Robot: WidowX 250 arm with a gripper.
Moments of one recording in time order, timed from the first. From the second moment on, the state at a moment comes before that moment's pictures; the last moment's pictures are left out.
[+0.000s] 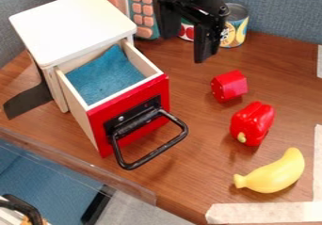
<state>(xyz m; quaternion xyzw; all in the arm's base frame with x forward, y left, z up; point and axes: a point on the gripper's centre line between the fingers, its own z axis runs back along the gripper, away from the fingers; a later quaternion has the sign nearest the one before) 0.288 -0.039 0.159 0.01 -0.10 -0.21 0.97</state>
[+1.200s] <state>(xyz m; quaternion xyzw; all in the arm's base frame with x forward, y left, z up) 0.351 -0.056 0.104 0.05 -0.12 -0.32 0.94</state>
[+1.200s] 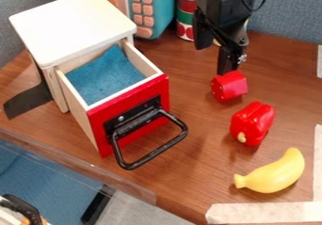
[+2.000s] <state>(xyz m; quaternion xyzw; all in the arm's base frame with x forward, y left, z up) 0.385 -0.068 0.062 0.07 -0.12 -0.32 0.94</state>
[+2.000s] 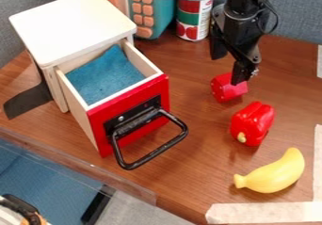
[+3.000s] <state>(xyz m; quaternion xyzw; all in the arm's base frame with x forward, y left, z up) 0.396 -0.081 0.029 0.05 -0.11 -0.27 0.96</state>
